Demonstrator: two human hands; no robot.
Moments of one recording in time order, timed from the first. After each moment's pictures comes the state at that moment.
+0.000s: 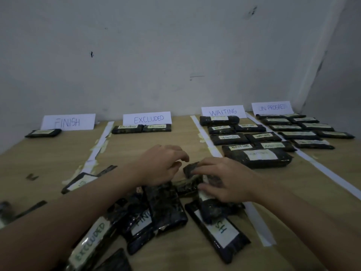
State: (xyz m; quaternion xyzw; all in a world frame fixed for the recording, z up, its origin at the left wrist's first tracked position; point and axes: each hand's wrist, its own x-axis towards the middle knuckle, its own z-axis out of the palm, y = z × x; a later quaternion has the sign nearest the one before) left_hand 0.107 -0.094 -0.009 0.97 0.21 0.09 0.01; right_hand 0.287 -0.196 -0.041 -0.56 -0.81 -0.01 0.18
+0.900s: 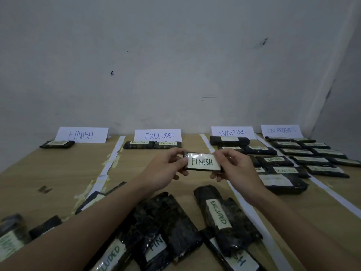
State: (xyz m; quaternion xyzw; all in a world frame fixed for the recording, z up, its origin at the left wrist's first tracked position) left_hand 0.093 -0.081 -0.002 0.74 0.33 0.31 0.49; right_hand 0.264 -0.159 -0.015 -0.58 -0.48 0.28 0.59
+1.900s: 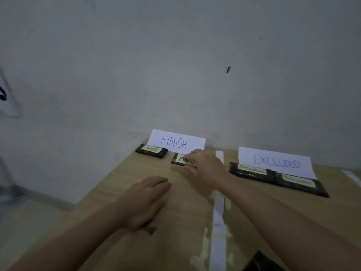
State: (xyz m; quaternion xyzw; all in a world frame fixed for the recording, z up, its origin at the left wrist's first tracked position) left_hand -0.186 0.126 -0.068 0.88 0.46 0.09 0.07; right_hand 0.015 0.187 -0.052 -0.53 -0.82 -0.03 0.21
